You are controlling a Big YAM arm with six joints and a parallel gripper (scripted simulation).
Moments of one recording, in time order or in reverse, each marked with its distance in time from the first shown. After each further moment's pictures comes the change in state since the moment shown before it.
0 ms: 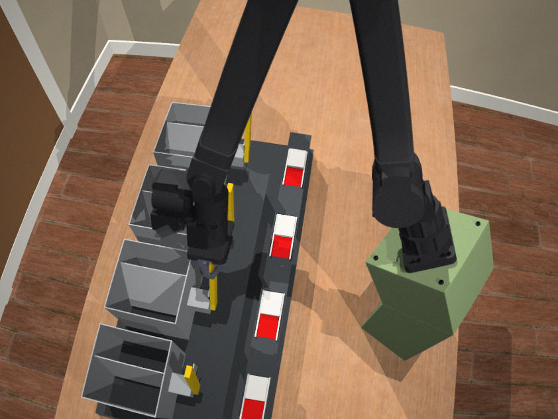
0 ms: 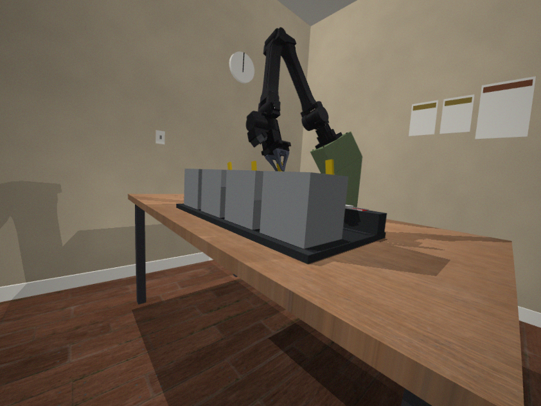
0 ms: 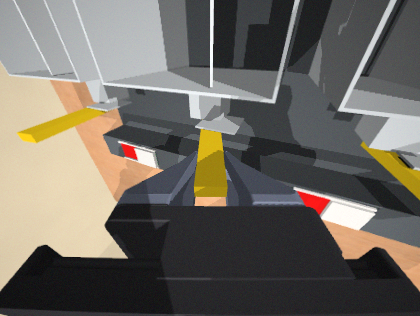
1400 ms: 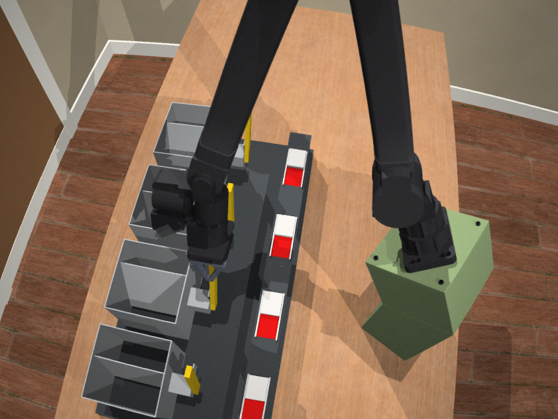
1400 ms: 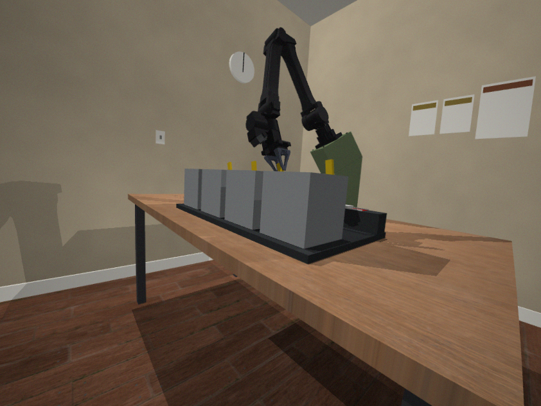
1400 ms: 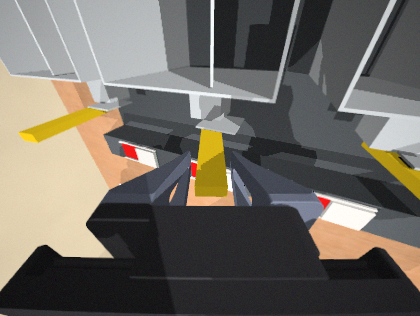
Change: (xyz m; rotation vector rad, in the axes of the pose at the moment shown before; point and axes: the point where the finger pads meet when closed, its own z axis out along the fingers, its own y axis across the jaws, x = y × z) arm 0.000 0.000 0.000 -0.004 0.000 0.001
